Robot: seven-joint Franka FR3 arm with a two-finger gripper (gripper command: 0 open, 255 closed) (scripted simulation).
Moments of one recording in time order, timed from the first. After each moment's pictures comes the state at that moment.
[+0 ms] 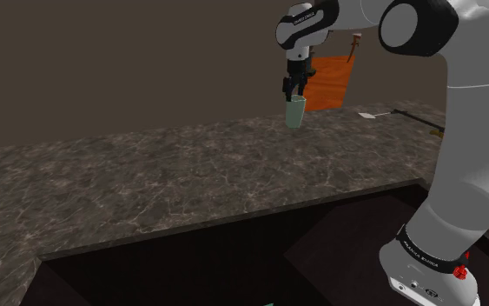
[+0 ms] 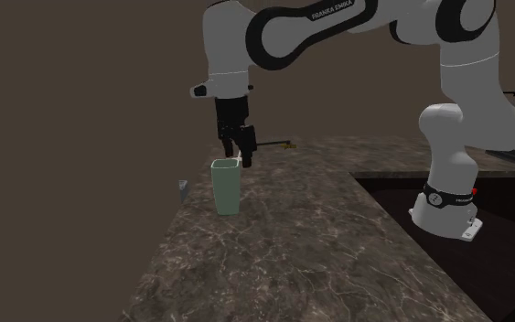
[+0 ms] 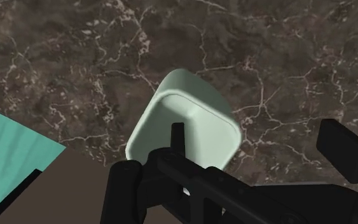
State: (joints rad) arm -0.11 0.41 -0.23 -1.53 0.05 1.86 -0.45
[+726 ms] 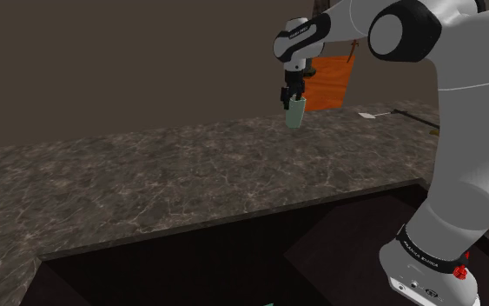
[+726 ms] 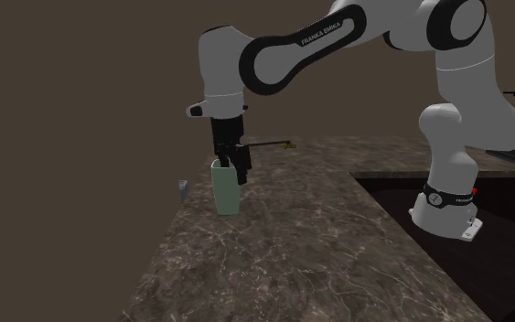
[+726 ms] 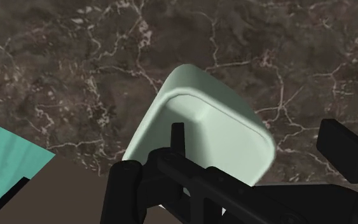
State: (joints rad) arm -0.12 0.48 -0.22 -1.54 0.06 1.93 -0.46
